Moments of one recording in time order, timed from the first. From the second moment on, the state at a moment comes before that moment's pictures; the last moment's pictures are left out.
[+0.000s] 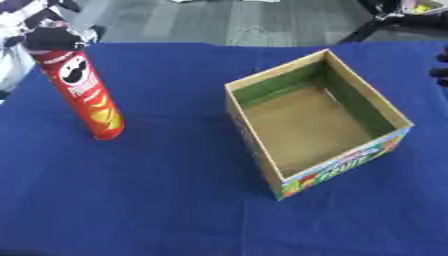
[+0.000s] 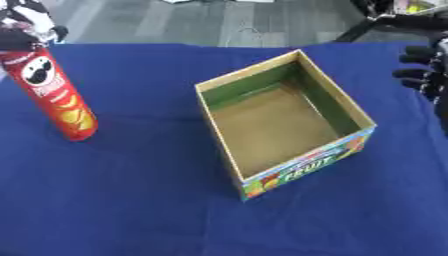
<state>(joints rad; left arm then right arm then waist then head) -0.93 0.75 -0.22 -1.31 -0.39 0.38 -0.36 -0.45 -0.69 0.05 -1.62 -0.44 0.15 -0.18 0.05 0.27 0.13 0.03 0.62</state>
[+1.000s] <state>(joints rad) -0.95 0.73 -0.22 -1.33 -0.41 0.39 -0.33 -0.45 -0.69 0.05 -1.62 -0.44 0.15 -0.18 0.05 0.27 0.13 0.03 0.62</state>
